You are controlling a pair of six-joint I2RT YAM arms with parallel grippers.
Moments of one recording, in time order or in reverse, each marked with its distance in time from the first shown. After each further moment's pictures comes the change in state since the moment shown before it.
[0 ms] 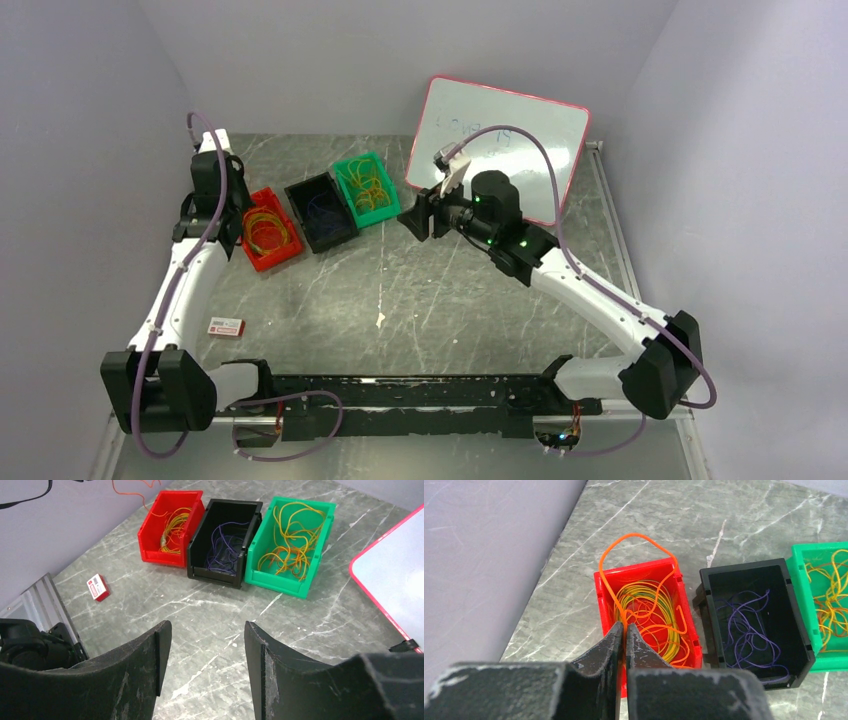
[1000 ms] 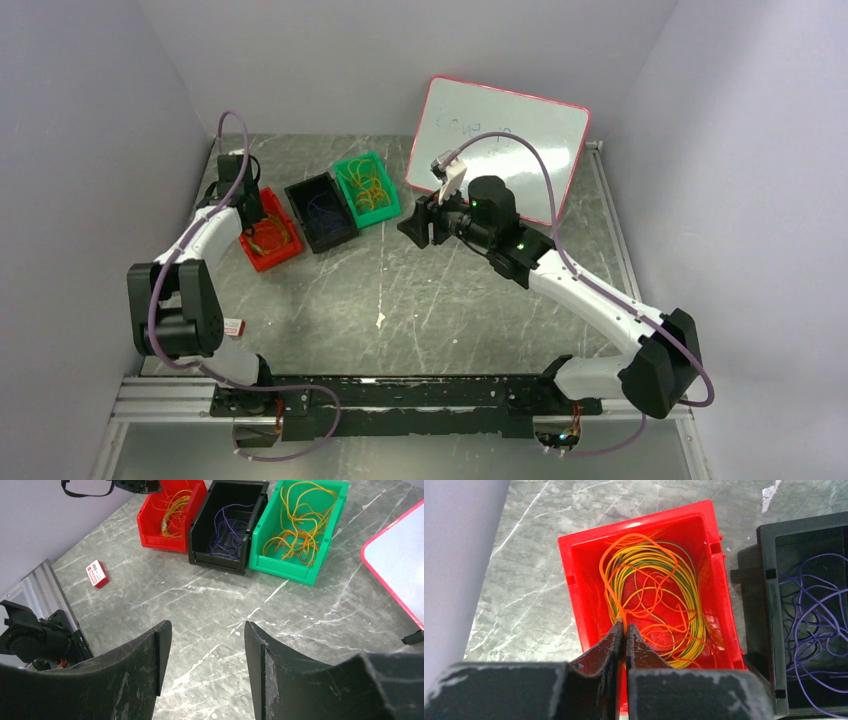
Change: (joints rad) left arm 0.039 0.345 0.023 0.008 0.019 0.000; right arm 0.000 0.010 -0.035 0.001 -0.028 0.000
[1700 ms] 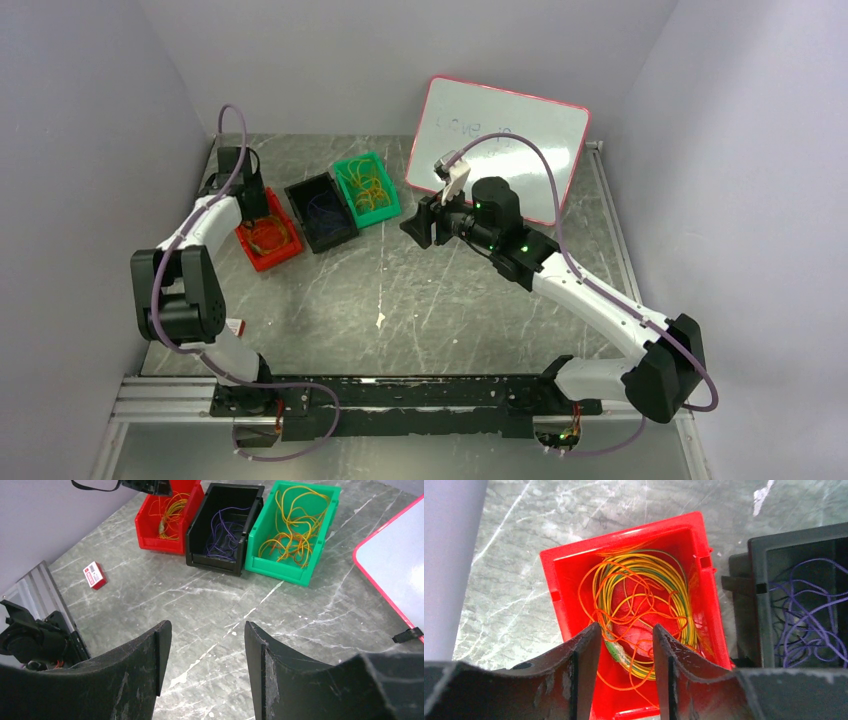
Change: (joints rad) left arm 0.013 0.114 0.100 -0.058 0.055 -0.018; right arm 0.000 -0.029 -0.014 -0.008 0.016 -0.012
